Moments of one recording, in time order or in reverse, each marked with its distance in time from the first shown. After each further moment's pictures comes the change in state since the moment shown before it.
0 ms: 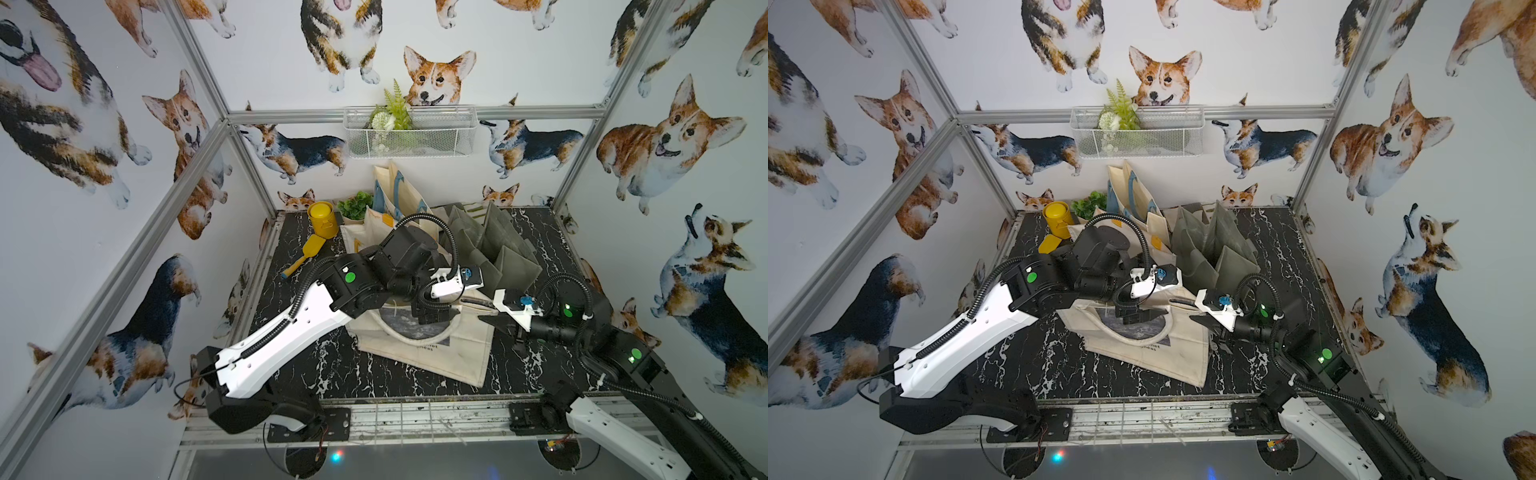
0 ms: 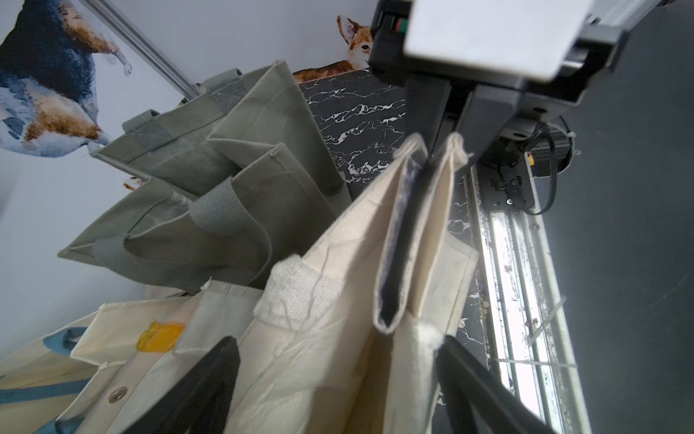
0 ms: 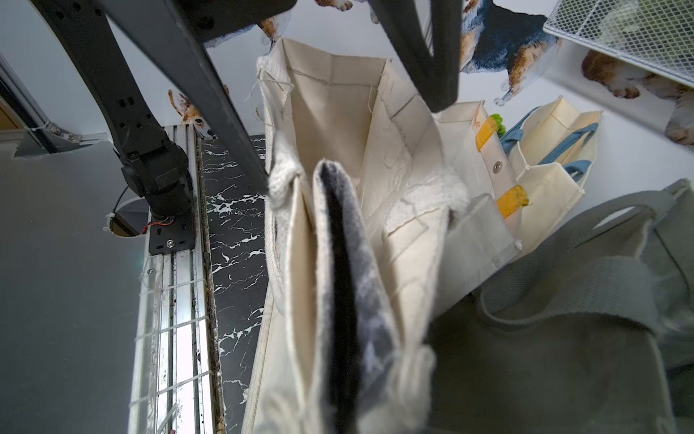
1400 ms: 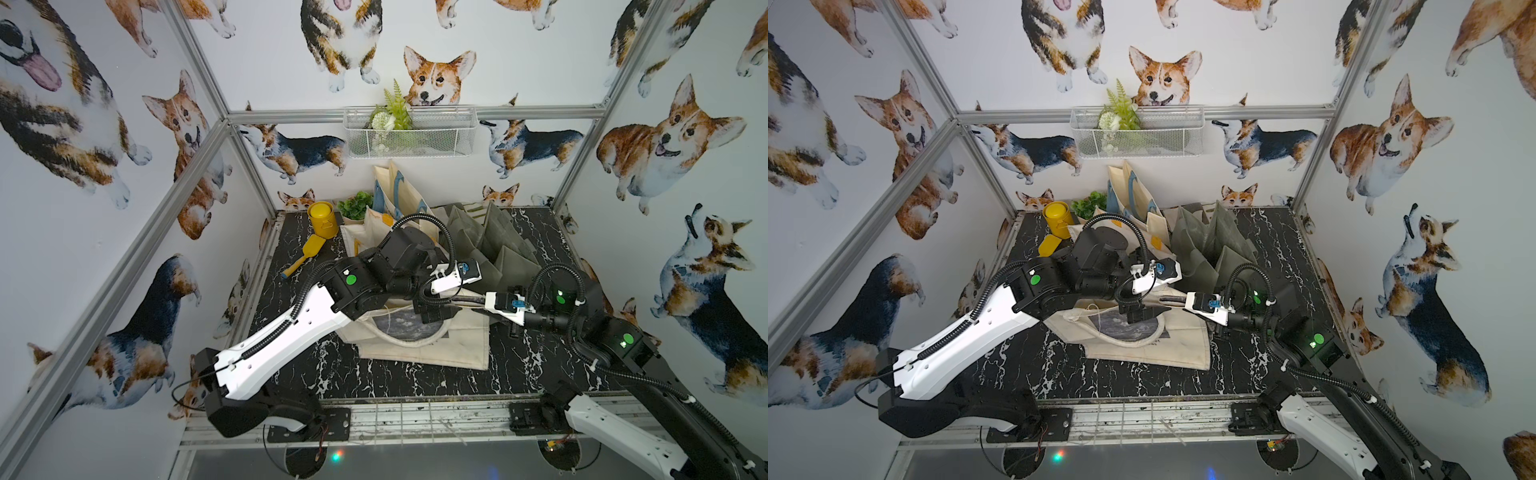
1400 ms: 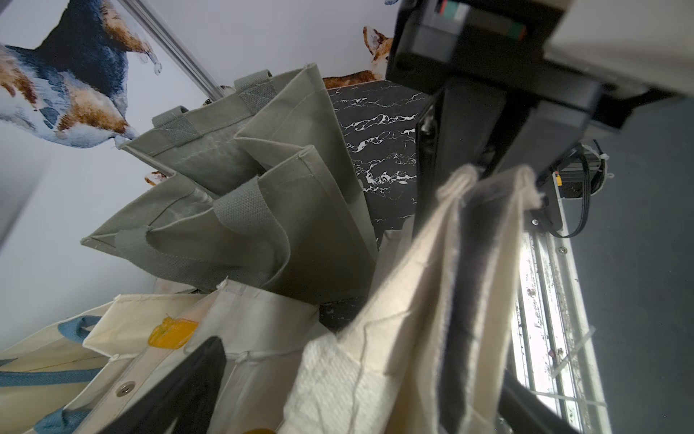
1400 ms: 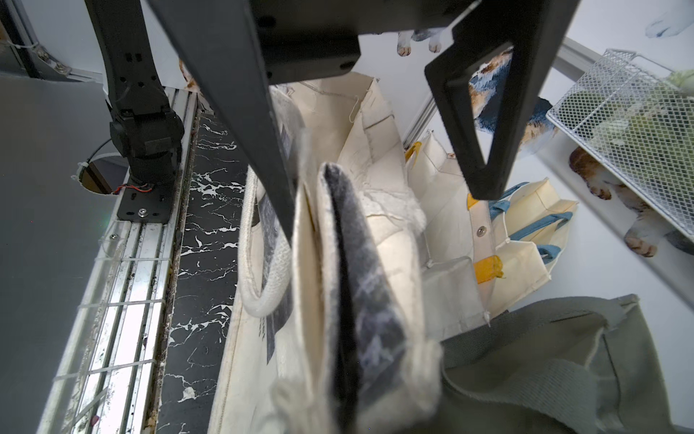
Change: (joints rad) left arm 0.024 -0.041 -0.100 0.117 -0.050 -0.041; right arm -0.001 0.087 0.056 0.042 -0.023 -0.261
